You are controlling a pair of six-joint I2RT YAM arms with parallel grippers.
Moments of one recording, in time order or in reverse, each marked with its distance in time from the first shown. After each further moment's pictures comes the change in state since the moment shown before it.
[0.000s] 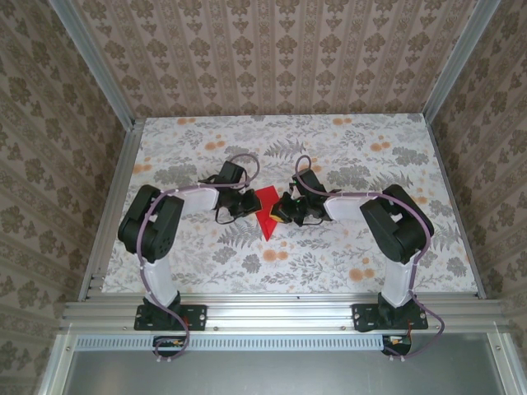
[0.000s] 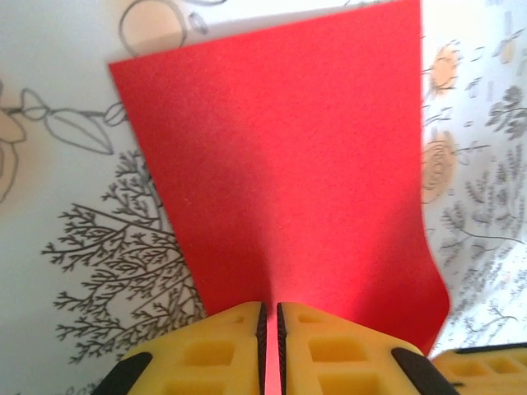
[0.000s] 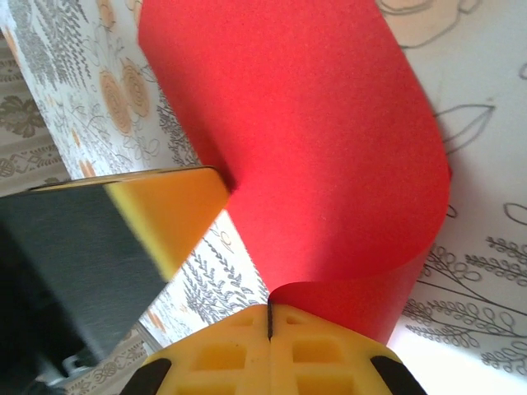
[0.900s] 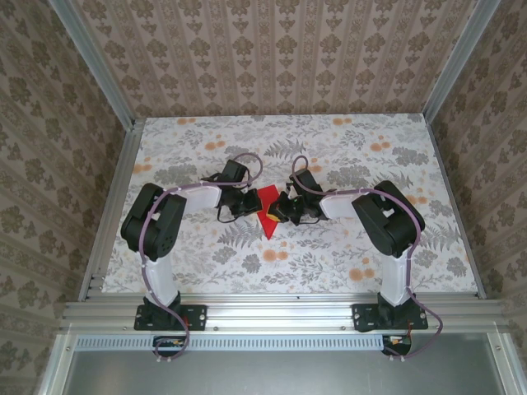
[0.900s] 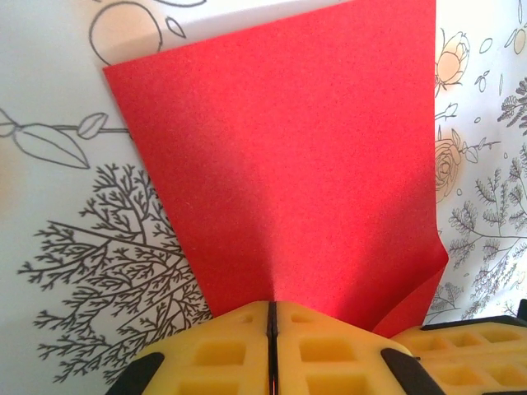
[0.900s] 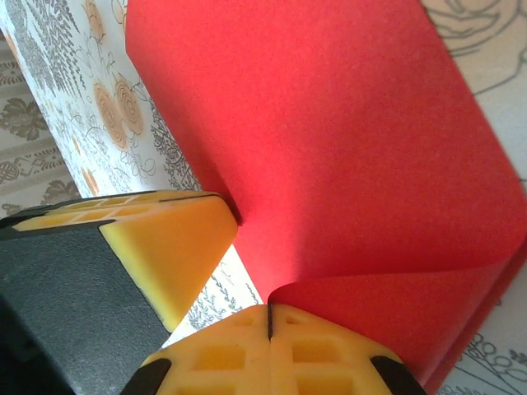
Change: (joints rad) left arm -0.016 0.018 0.039 -0.038 -0.015 0.030; right arm 0.000 0.076 0.034 0.051 -0.024 0.010
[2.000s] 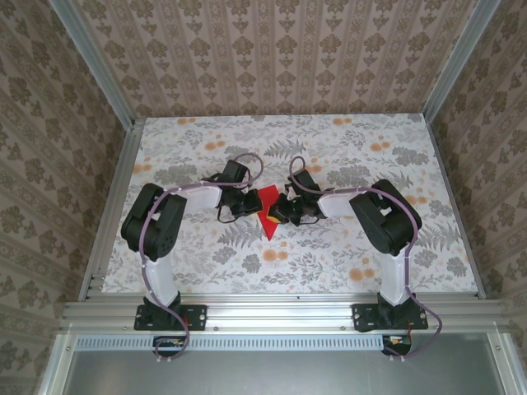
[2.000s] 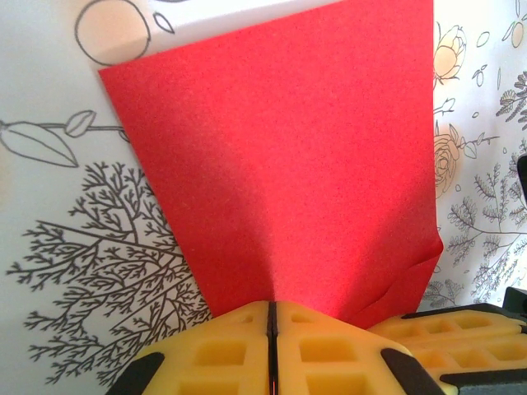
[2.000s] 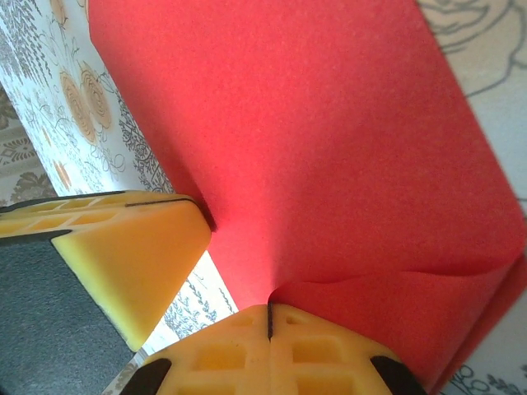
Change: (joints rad) left arm -0.002 0.000 0.000 0.000 0.000 0.009; right arm 0.003 0.026 0.027 -0.056 0.000 -0.057
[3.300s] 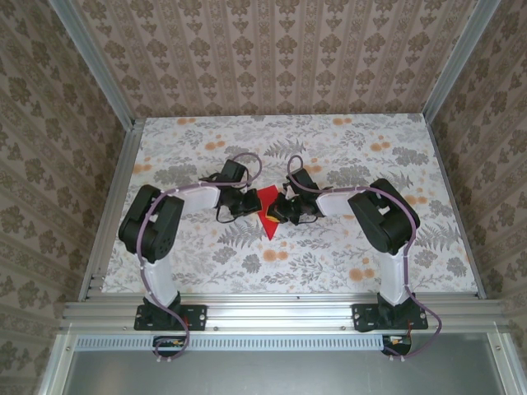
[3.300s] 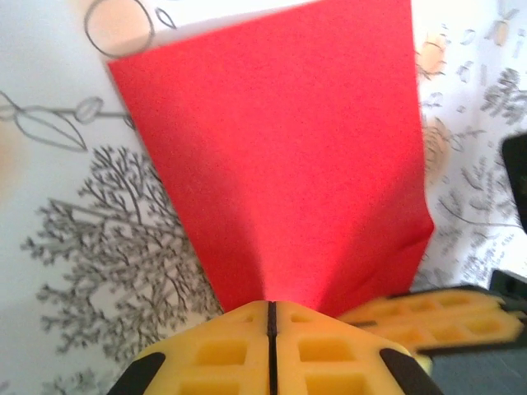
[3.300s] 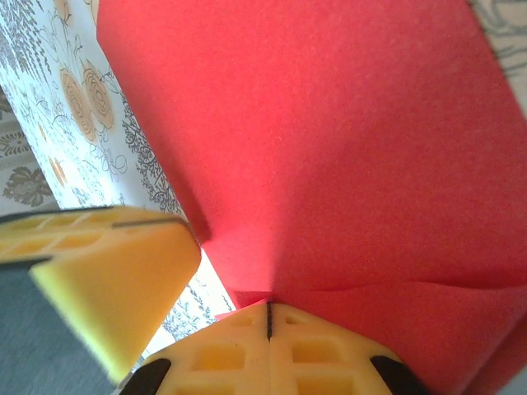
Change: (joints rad) left arm 0.005 -0.039 -0.021 -0.006 0.018 -0.003; right arm 0.003 0.016 0.027 -0.025 0.005 -0.033
